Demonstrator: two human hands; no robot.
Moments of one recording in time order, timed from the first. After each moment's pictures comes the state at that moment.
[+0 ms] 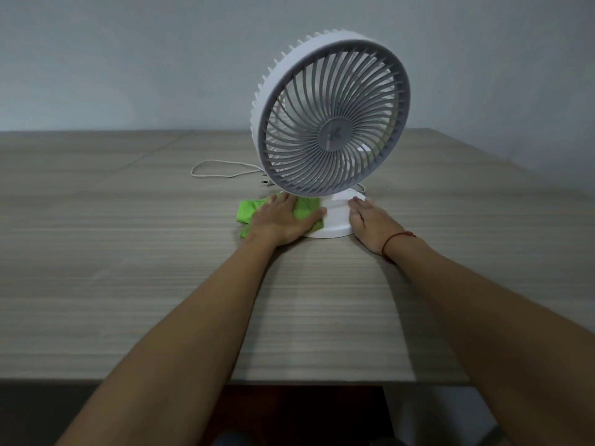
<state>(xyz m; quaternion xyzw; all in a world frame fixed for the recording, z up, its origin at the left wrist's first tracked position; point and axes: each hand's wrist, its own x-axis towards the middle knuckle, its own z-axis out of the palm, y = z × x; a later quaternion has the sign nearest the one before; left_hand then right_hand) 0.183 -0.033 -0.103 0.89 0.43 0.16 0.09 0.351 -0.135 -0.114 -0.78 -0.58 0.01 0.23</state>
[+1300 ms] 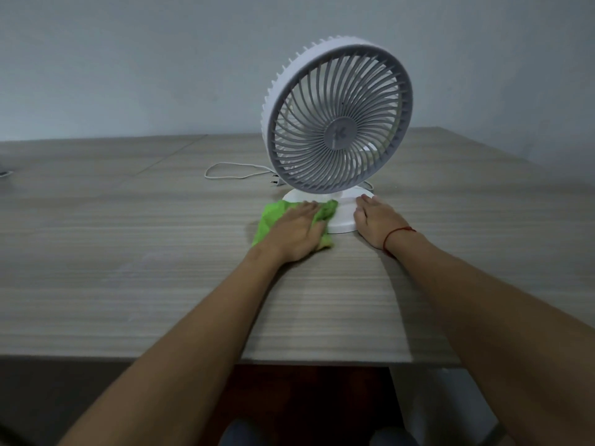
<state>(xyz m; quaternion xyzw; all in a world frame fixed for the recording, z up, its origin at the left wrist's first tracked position) 0.164 -0.067 -0.110 0.94 0.30 0.17 0.10 0.340 -0.140 -0.109 -0.80 -0.57 -0.01 0.20</state>
